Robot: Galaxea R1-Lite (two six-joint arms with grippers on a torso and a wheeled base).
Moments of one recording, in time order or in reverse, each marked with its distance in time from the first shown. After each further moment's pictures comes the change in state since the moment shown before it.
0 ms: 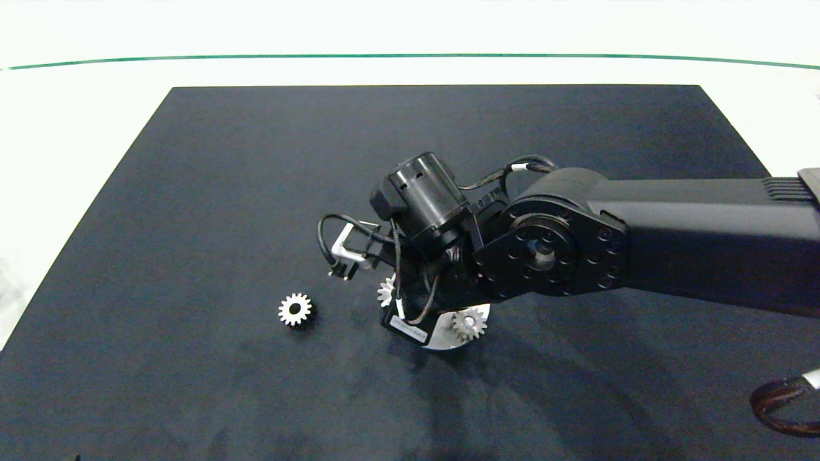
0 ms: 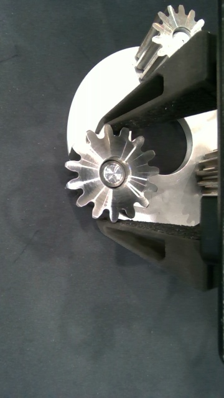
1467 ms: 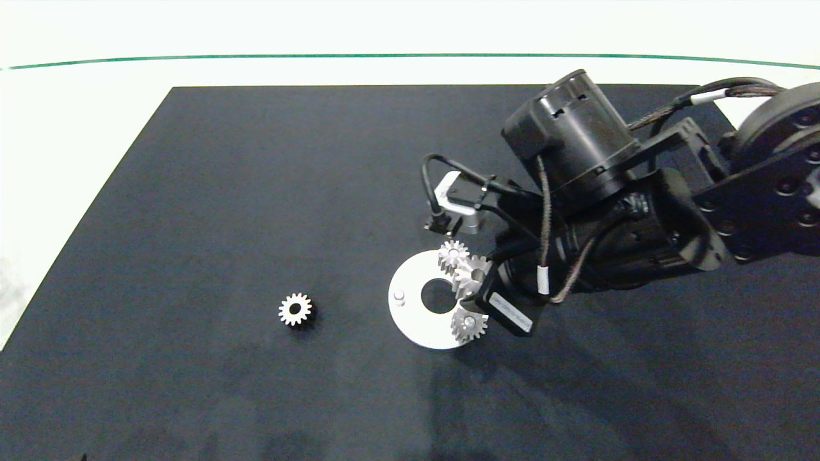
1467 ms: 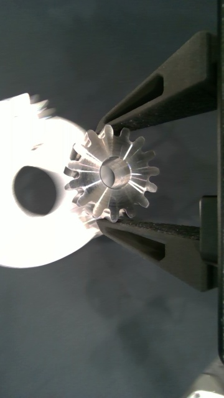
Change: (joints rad) left arm 0.025 0.011 0.020 -0.002 0.005 -0.025; right arm -0.084 -0.351 0.267 0.079 0.009 0.095
